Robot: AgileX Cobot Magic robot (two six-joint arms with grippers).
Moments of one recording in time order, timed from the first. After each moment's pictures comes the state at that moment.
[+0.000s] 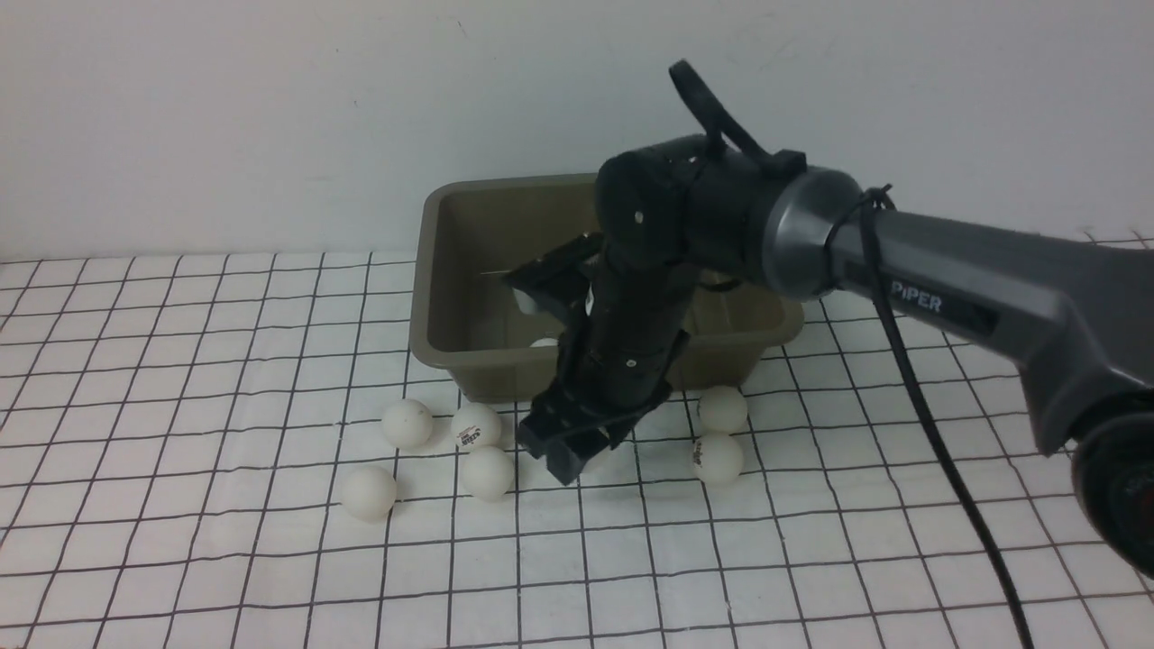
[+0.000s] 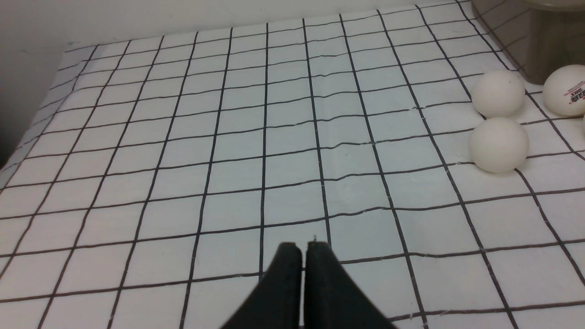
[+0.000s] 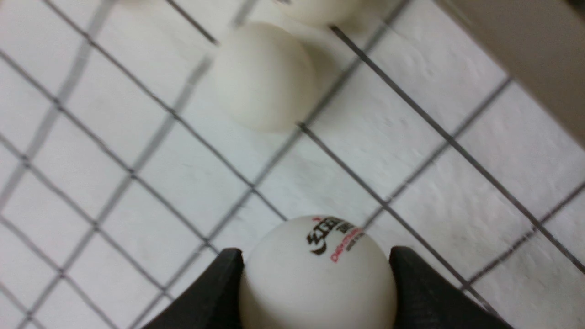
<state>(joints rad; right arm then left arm) 0.66 2.18 -1.88 0.27 1.23 -0.25 -0.05 -0.01 0.02 0.25 0.43 -0.20</state>
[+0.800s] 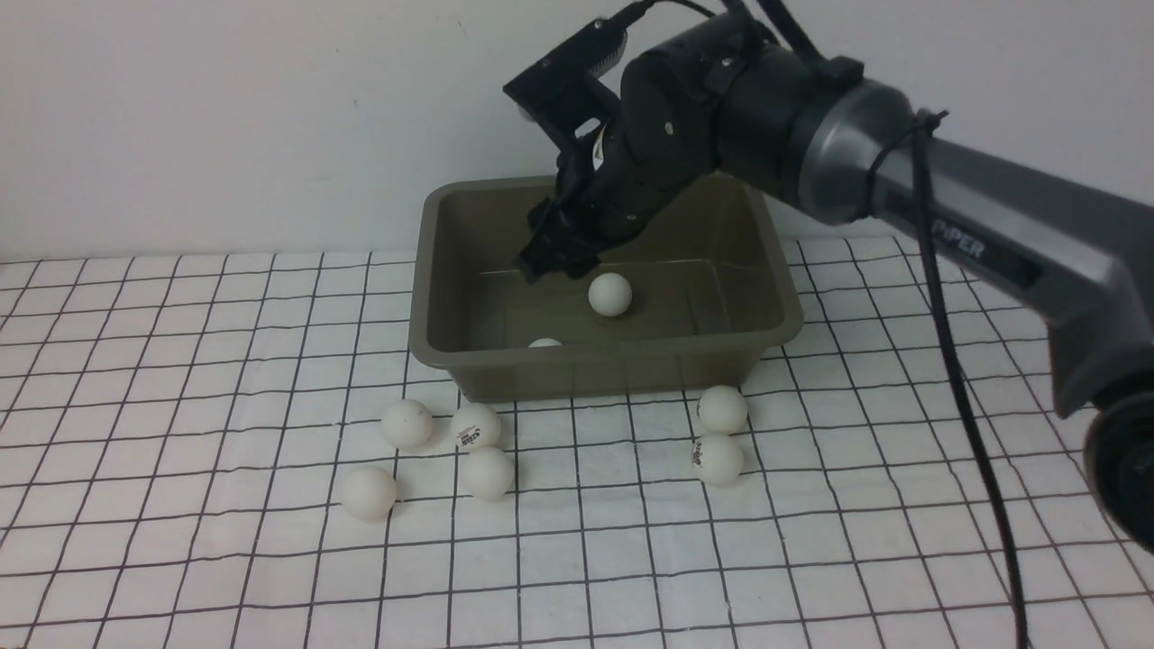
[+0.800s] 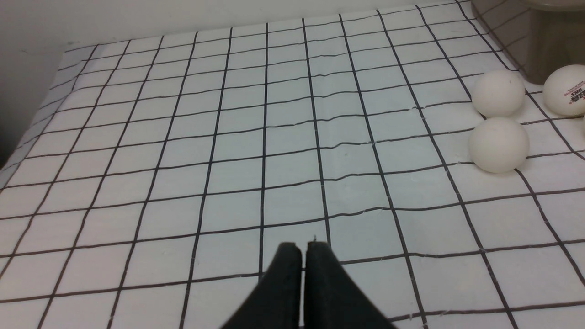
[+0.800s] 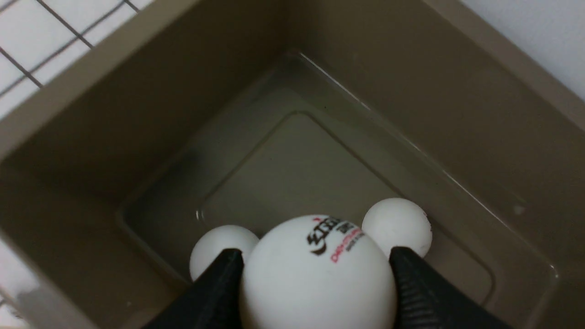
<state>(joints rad) 0.62 2.21 -2.05 -0.07 0.89 -0.18 -0.05 -0.01 0.02 0.25 0.43 -0.20</state>
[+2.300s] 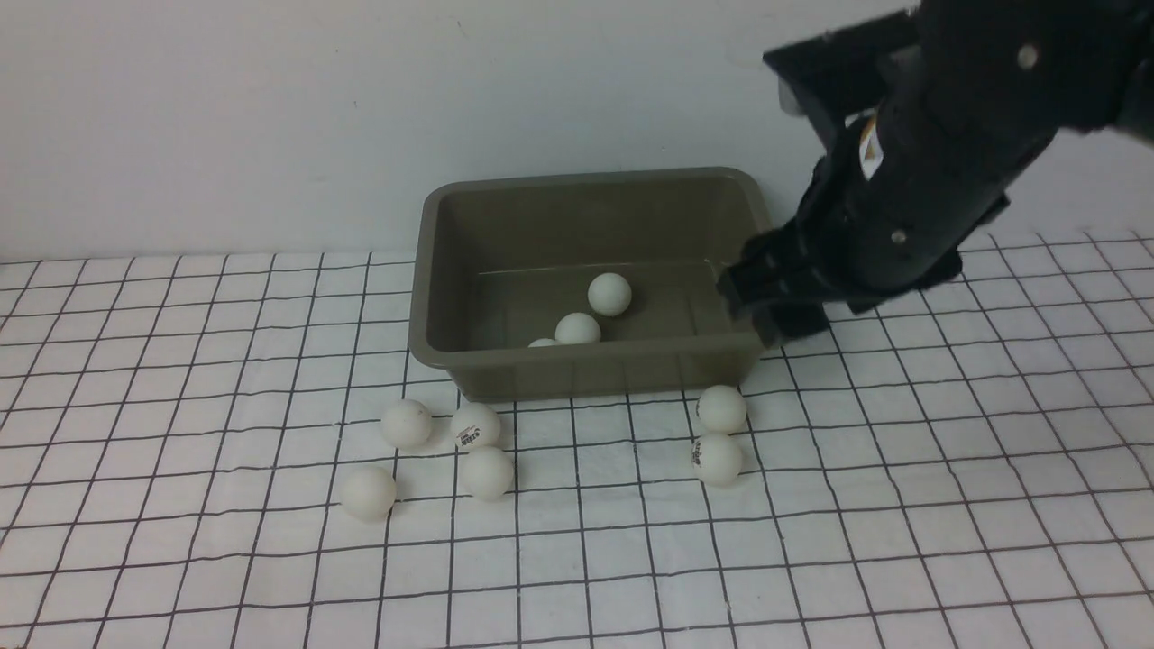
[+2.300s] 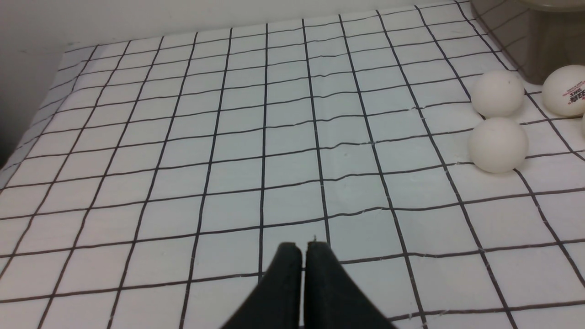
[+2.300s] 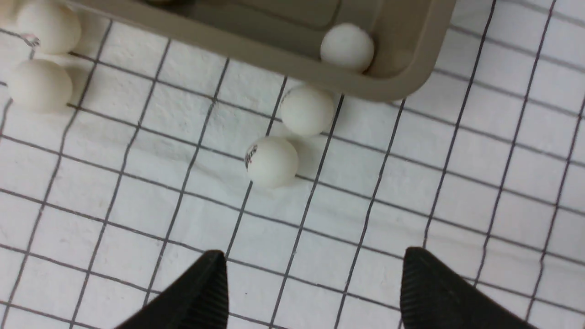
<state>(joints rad) 0.59 1.63 -1.52 -0.15 1.23 0.25 -0.05 -0.01 0.02 0.25 0.43 -0.20</state>
